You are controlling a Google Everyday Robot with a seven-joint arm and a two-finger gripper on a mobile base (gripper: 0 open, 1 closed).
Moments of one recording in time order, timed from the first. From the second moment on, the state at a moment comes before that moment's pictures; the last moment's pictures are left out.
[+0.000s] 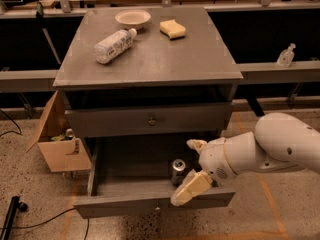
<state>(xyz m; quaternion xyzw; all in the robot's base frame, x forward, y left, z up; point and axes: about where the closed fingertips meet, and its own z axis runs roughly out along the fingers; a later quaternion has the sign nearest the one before) 0.429 -0.057 0.714 -0.51 0.75 0.29 0.30</state>
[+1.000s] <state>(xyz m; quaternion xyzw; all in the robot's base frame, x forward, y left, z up) 0.528 -0.108 0.623 -0.46 0.76 0.27 0.38</state>
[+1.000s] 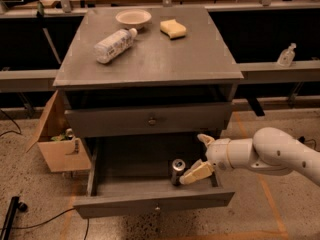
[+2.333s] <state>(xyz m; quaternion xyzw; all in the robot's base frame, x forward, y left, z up) 0.602 -0.135 0.484 -0.45 0.79 0.25 0.34</state>
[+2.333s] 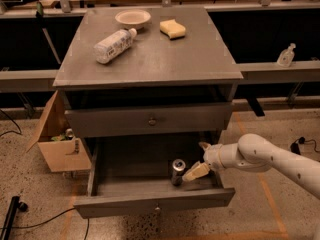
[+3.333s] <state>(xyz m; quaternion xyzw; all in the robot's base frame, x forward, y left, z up) 0.607 -0.087 0.455 -0.47 0.77 0.28 0.33</state>
